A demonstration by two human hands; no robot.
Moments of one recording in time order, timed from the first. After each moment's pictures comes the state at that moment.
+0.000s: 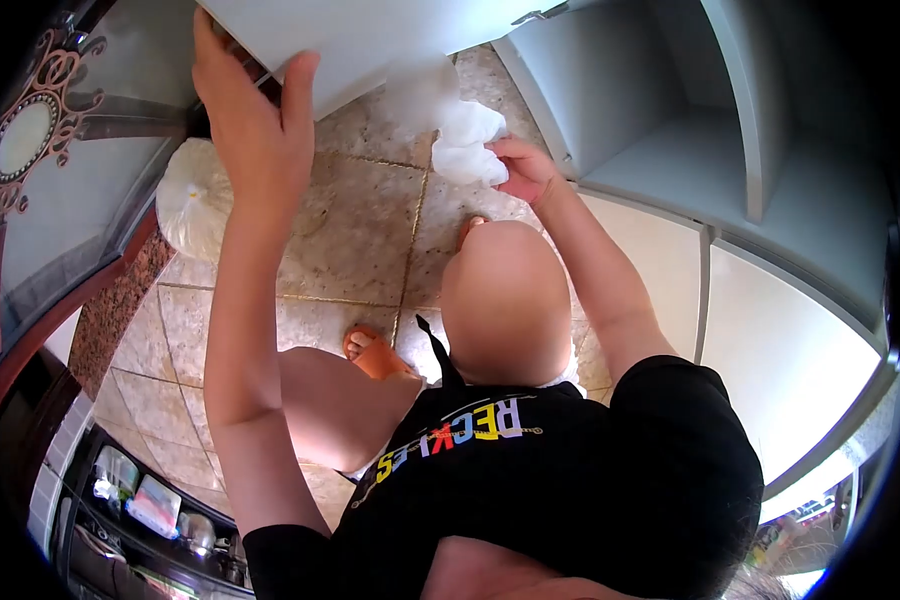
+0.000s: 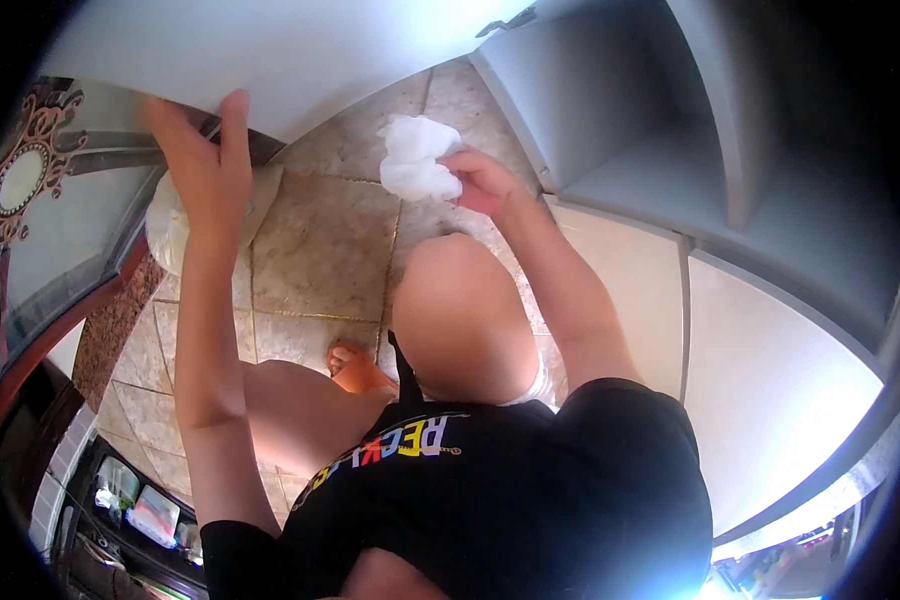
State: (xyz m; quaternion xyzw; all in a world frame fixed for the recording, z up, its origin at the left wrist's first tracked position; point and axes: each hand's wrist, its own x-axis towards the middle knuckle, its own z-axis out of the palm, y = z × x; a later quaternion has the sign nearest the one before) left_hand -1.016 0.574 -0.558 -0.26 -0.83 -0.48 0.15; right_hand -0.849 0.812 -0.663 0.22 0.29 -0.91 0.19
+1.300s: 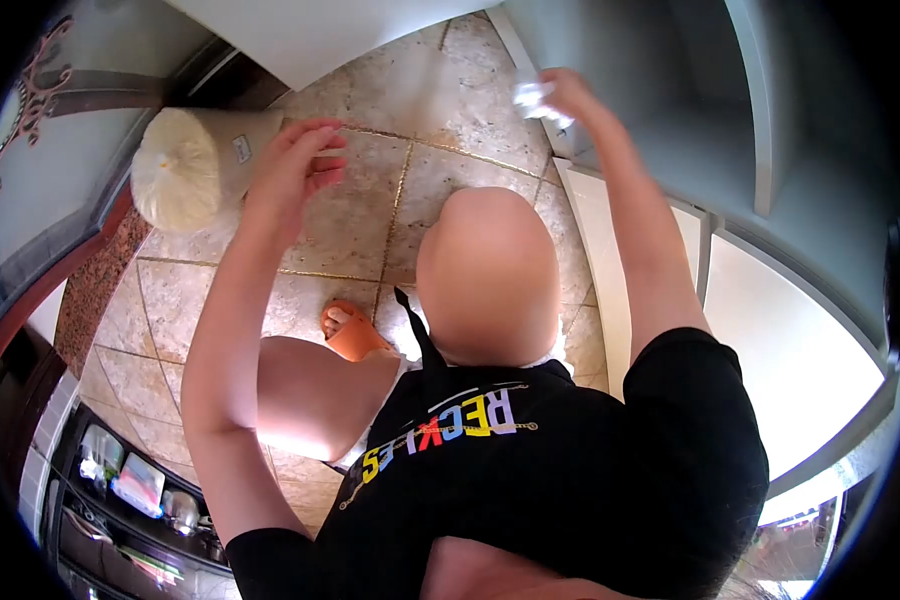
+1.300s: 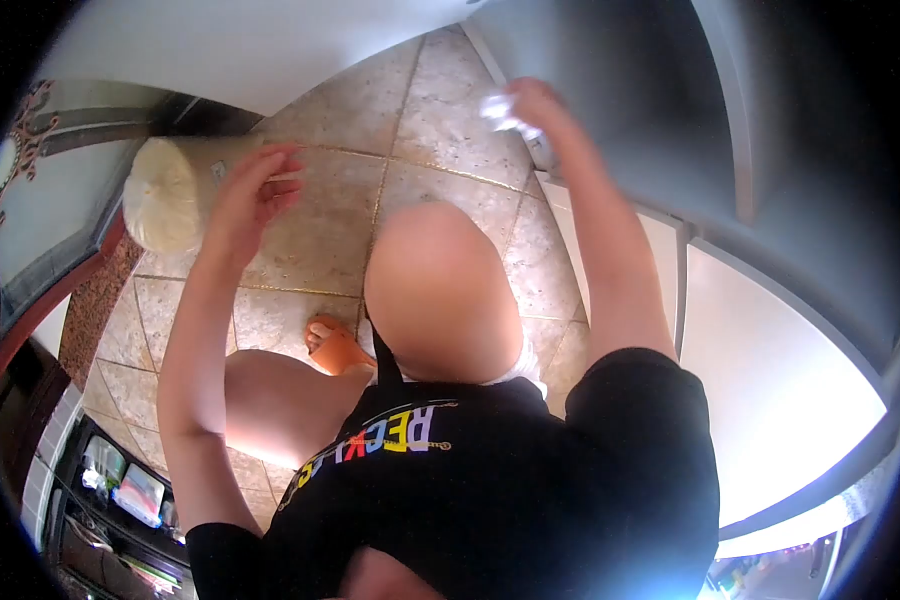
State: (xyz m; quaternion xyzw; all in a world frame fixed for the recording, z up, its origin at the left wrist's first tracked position) left_hand -0.945 0.552 -0.623 0.11 -0.59 -0.65 -0.47; right_hand -0.855 0.952 -0.707 0.24 0.92 -0.17 0.26
